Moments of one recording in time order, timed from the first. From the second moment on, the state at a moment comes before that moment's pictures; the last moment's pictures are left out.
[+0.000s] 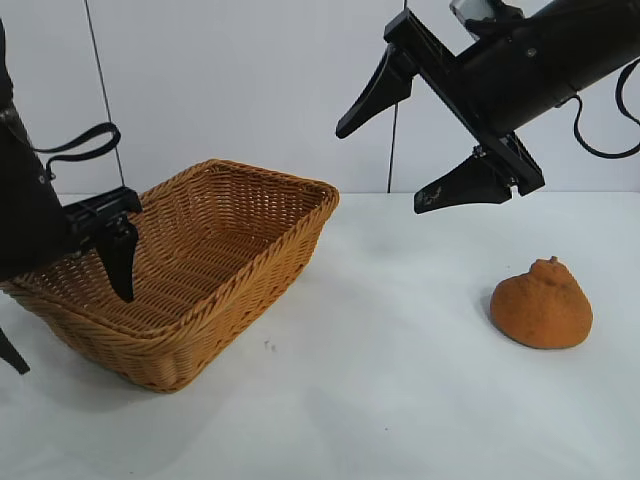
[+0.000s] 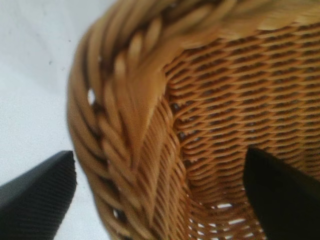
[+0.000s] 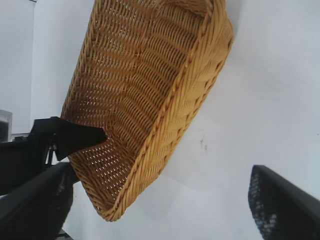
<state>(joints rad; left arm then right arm) -0.28 1.93 -1.05 -0.18 0.61 -1.02 0.27 1.74 -1.11 1.01 0.70 -0.46</state>
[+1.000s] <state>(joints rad) -0.19 1.87 -1.11 -0.40 0.67 -0.70 0.27 1.74 -1.11 1.01 0.70 -0.46</state>
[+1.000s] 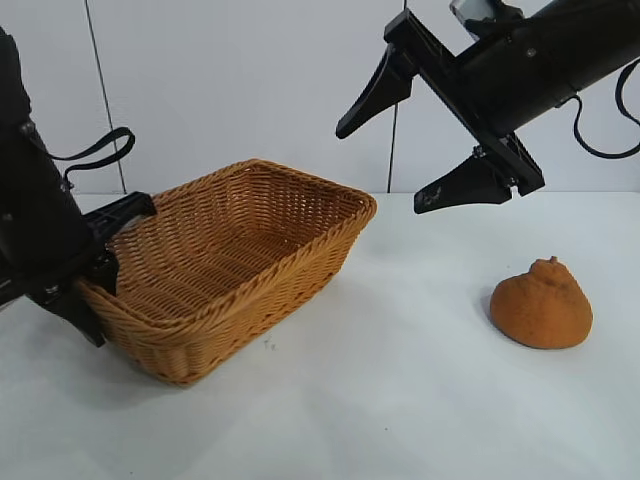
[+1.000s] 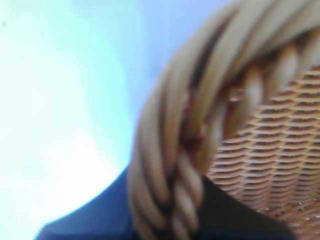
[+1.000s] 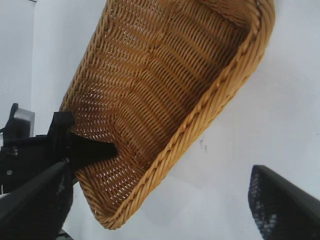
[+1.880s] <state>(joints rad) -0.16 1.97 -1.46 -0.31 0.94 -0.31 0.27 1.74 -1.11 1.00 0.71 -0.46</state>
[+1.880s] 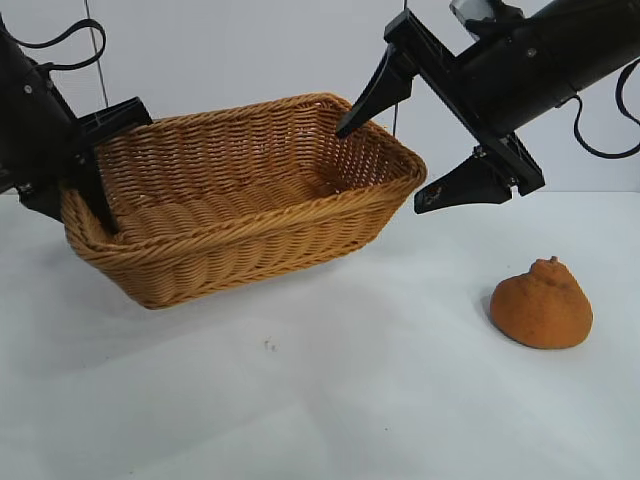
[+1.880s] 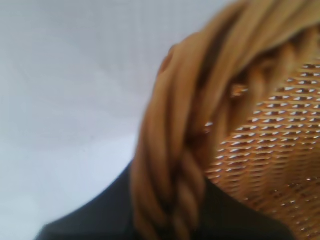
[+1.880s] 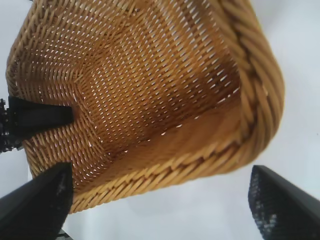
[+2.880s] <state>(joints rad) -0.14 2.14 -1.59 -0.28 0.95 -0.20 0.27 1.74 -1.11 1.00 0.72 -0.45</state>
